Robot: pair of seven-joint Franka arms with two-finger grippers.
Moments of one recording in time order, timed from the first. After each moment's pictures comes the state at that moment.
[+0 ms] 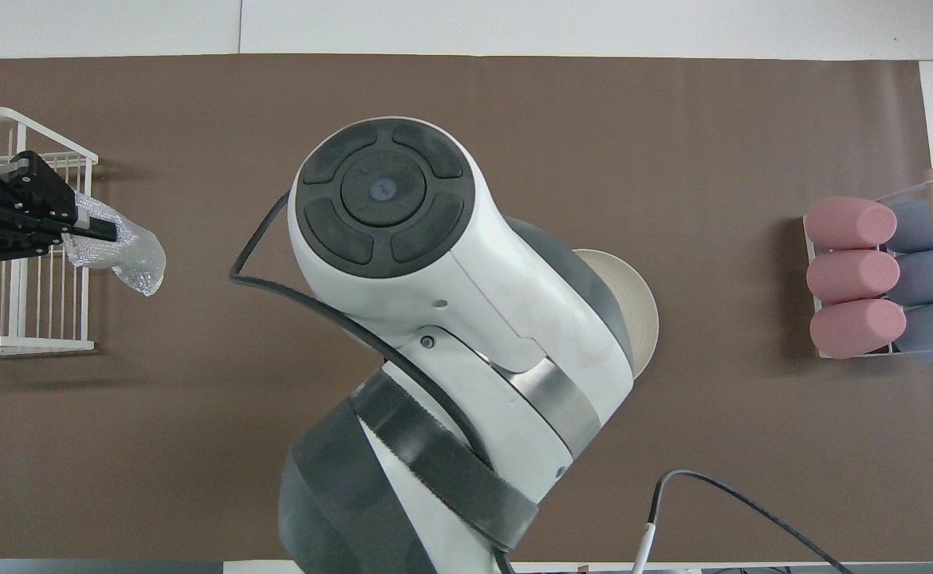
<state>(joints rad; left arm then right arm) 0.09 0.08 0.00 -1.56 -0.64 1.44 -0.32 0.52 0.42 0.28 -1.08 0.03 1.49 2.23</state>
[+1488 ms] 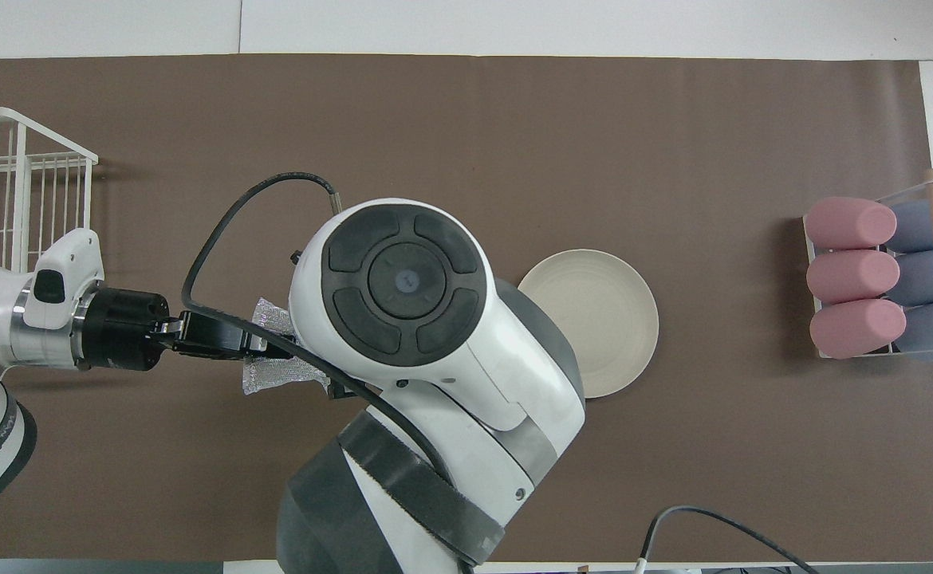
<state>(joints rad) 0.01 -0.14 -0.02 -2.26 -1.29 1.50 0.45 0.53 0.34 0.28 -1.33 0.12 1.93 2.25</state>
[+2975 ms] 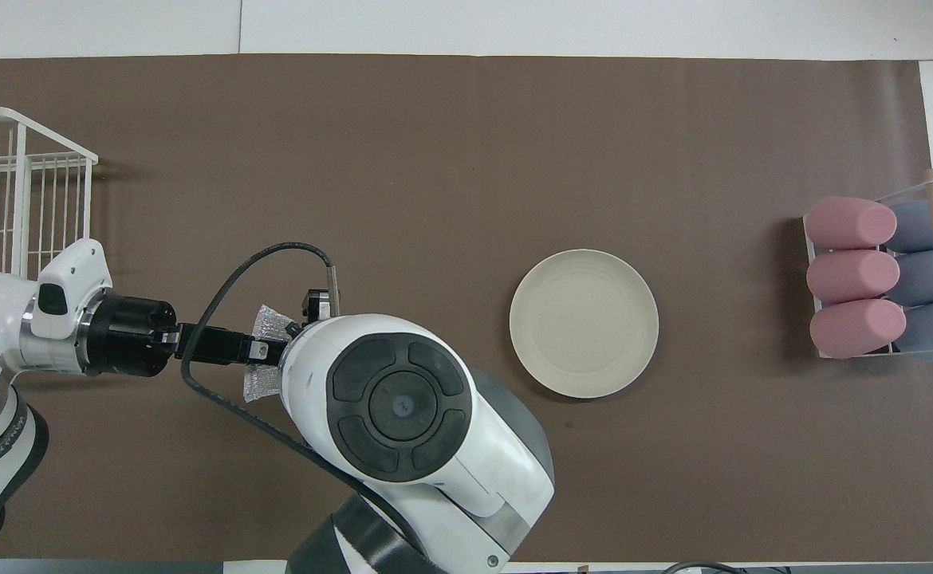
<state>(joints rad) 0.02 -0.13 -0.01 -2.28 -1.34 1.46 0.53 0.58 0.24 0.28 -1.56 0.17 2.14 2.37</state>
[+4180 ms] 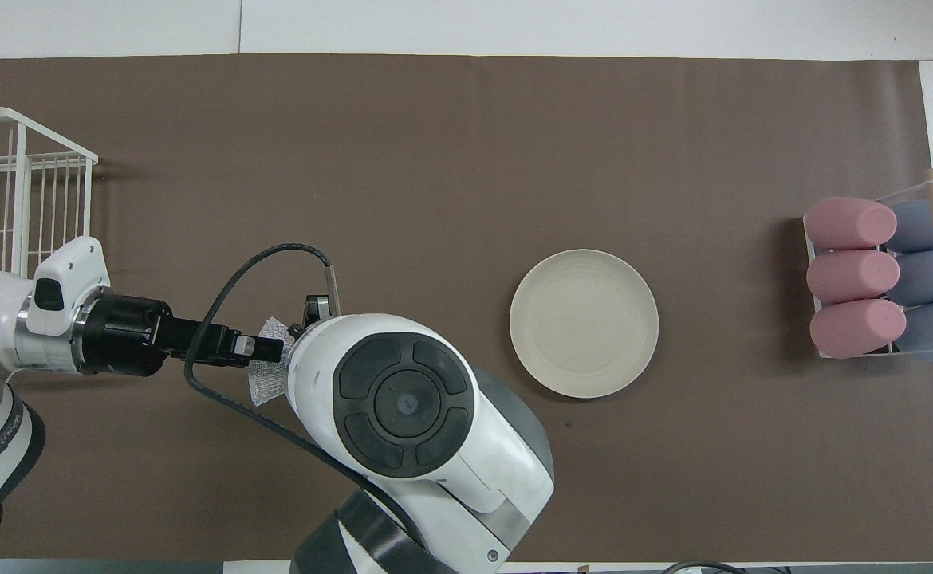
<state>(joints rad) 0.02 -0.13 0.00 -2.27 -1.27 1.45 0.47 0.58 0.23 0.28 -1.60 0.17 2.15 2.25</state>
